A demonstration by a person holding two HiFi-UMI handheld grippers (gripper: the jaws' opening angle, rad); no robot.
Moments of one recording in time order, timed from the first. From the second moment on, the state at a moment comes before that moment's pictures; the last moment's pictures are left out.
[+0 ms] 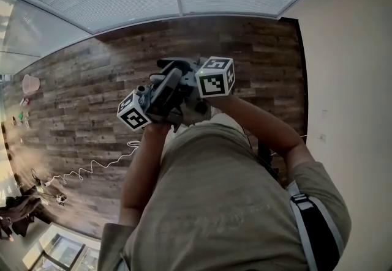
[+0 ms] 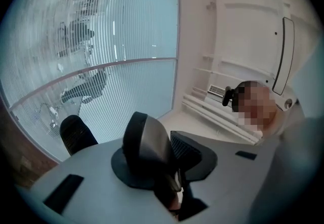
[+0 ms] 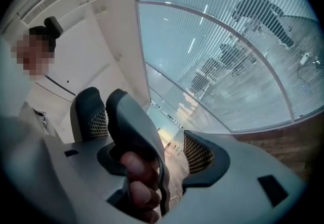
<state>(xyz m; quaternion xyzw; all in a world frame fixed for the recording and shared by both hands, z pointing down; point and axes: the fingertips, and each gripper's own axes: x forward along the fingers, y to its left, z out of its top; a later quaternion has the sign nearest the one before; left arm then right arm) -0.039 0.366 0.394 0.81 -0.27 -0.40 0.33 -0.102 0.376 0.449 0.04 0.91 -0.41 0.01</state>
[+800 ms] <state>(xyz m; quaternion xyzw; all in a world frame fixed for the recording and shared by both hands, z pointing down) -0.074 0.369 0.417 0.77 -0.34 -0.44 0.31 -0.133 0.392 0.474 0.12 0.90 -0.42 -0.04</state>
